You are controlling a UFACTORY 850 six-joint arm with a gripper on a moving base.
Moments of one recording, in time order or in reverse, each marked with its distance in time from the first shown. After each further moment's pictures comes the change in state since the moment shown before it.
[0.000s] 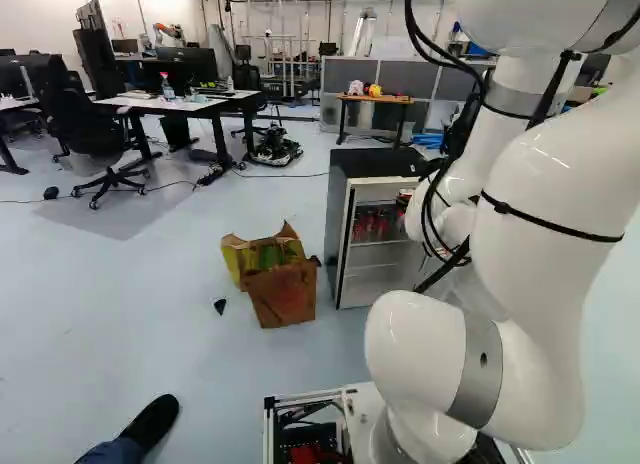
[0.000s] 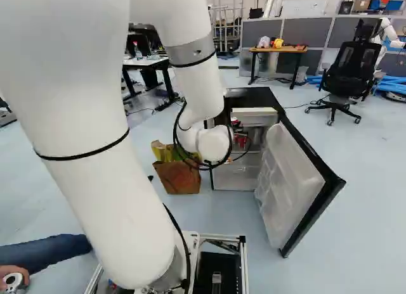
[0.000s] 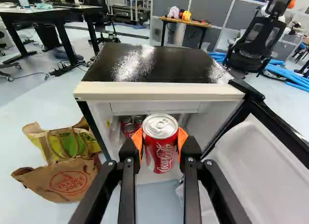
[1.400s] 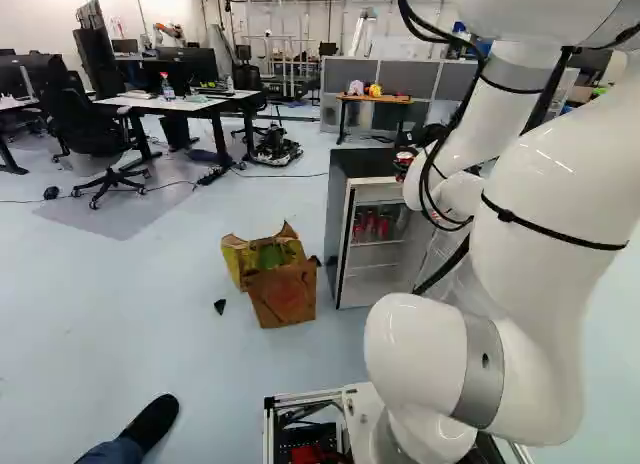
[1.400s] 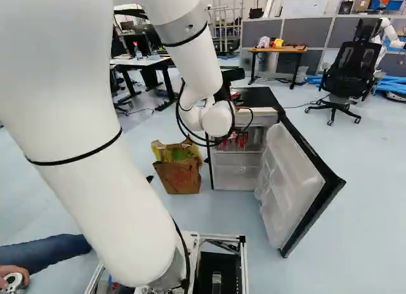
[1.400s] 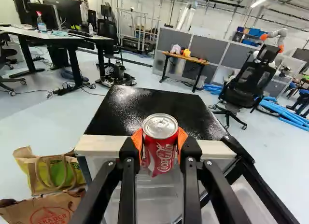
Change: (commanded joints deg) arm 3.7 2.1 -8.8 0.0 0.0 0.0
